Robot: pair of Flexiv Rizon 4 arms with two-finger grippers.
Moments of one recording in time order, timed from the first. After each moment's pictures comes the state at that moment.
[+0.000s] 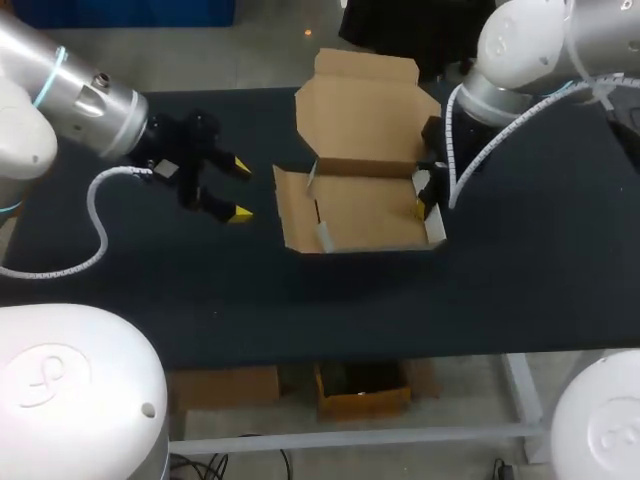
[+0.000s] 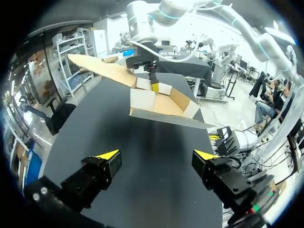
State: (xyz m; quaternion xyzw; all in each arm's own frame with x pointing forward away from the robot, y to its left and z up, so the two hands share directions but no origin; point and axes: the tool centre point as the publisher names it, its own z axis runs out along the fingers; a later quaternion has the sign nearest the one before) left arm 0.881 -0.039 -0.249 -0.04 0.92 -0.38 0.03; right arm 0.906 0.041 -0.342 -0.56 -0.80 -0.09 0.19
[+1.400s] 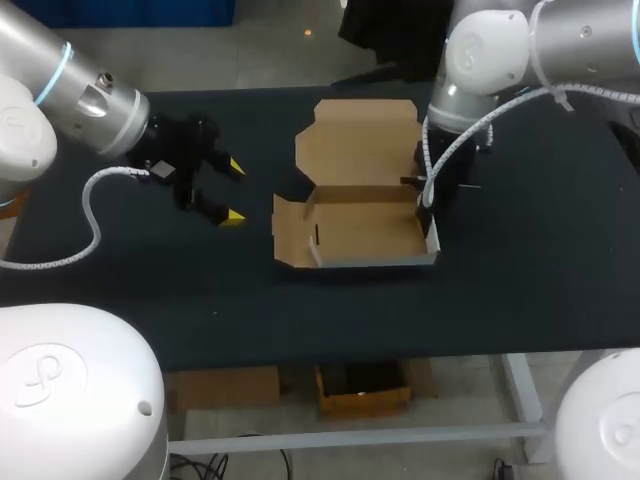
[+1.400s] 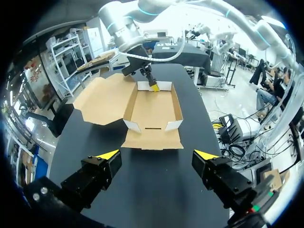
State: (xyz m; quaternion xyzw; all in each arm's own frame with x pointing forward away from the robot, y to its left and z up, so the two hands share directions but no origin) left arm 0.886 -0.026 -0.256 -0.01 0.94 -0.34 0.05; right arm 0.902 0.033 -0.383 -0.65 -0.73 0.06 0.19
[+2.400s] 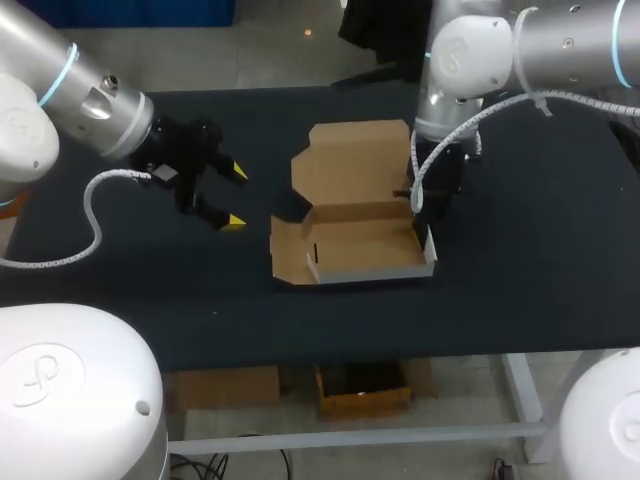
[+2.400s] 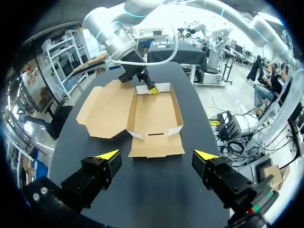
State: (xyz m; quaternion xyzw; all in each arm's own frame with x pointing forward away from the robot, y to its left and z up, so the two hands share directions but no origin) left arm 0.880 -0.029 -0.260 0.00 0.94 -0.34 0.05; right arm 0.887 0.035 -0.399 -0.65 -0.72 0.11 0.20
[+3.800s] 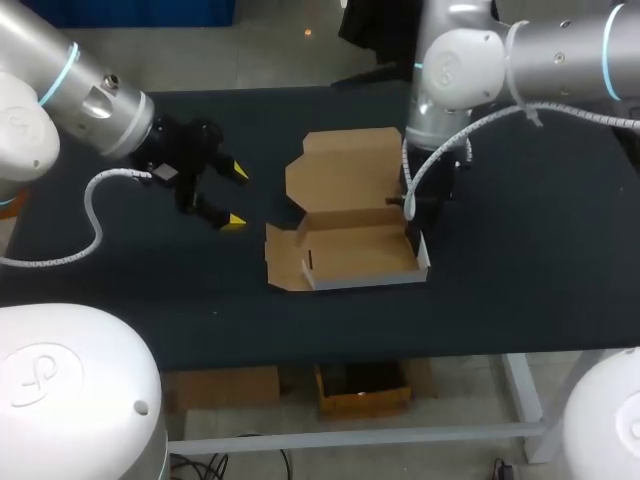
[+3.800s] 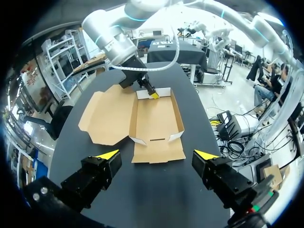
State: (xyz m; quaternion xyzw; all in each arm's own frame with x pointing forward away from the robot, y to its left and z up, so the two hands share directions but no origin) left arm 0.881 -0.030 -0.260 0.00 0.94 -0.34 0.05; right arm 0.889 0.045 -0.415 -0.65 -0.73 0.11 0.20
